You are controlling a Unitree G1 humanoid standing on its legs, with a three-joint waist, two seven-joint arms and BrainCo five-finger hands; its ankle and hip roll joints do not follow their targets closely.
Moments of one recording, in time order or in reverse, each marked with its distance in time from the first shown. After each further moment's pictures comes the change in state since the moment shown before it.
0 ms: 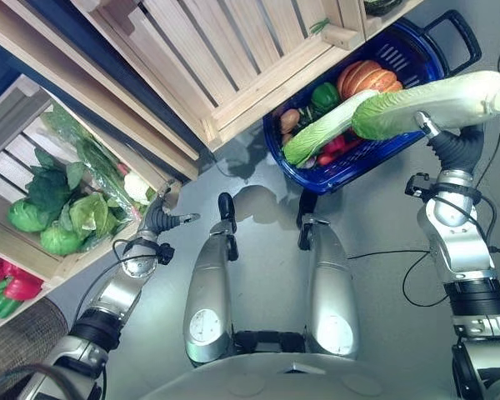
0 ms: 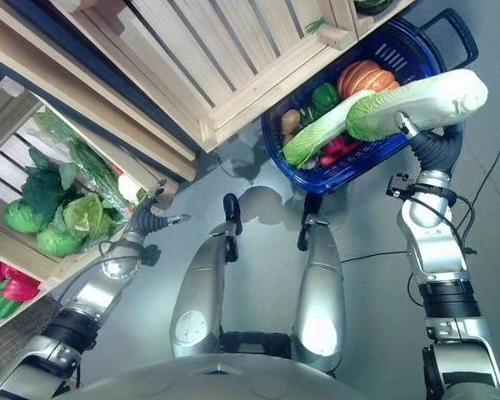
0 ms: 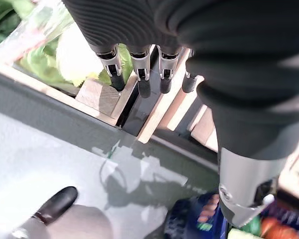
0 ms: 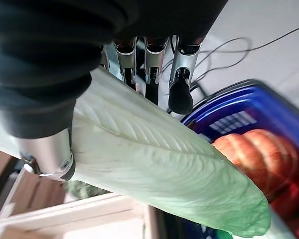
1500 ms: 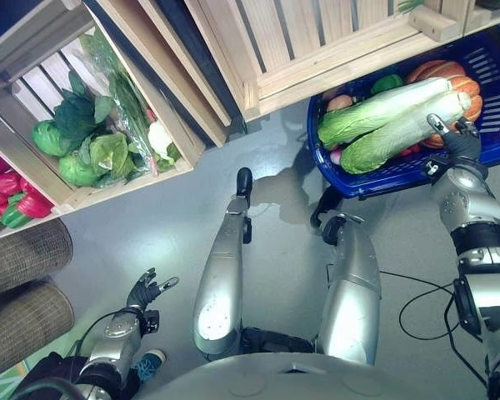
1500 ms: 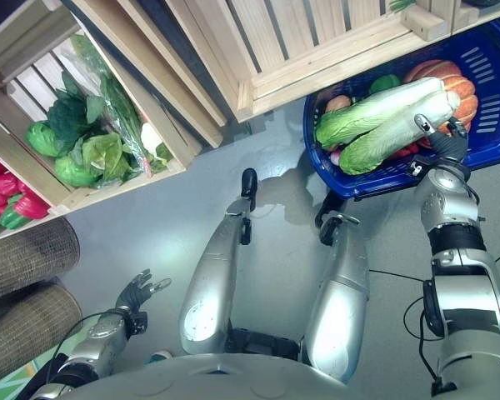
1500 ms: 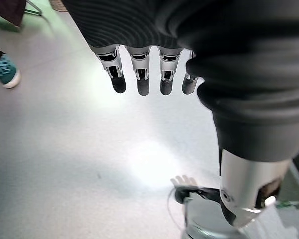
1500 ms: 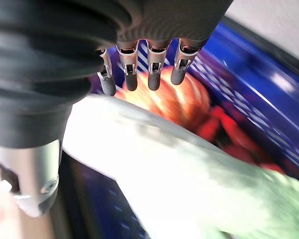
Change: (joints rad) left arm 0.185 -0.119 0.095 0.403 -0.291 0.104 -0.182; right arm -0.302 -0.070 0.016 0.563 0.374 0.081 0.107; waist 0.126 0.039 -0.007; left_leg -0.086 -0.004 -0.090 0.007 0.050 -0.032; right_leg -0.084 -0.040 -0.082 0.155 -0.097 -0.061
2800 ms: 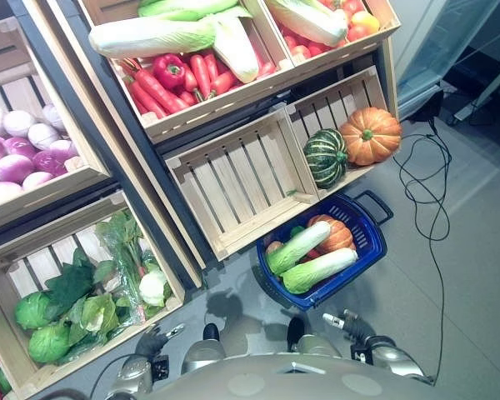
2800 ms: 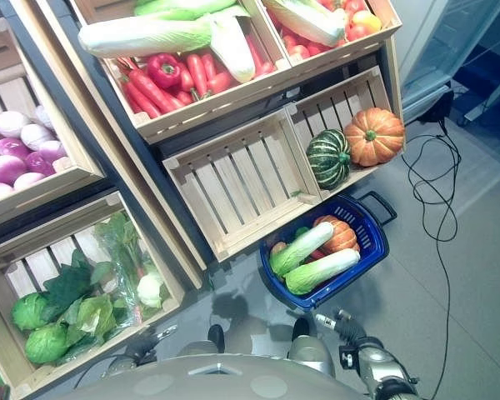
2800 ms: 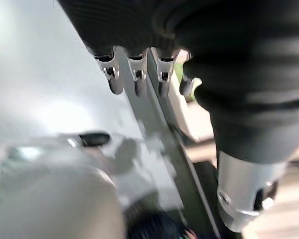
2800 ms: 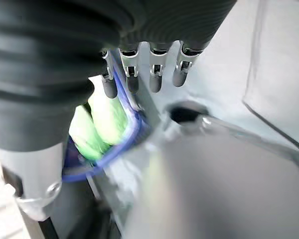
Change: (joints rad) left arm -0.003 -0.158 0.043 0.359 0.109 -0.116 -0.107; right arm 0.608 0.403 0.223 0.425 -0.377 0.010 0.574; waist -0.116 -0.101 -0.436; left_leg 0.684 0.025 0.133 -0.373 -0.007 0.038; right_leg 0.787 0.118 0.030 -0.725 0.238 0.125
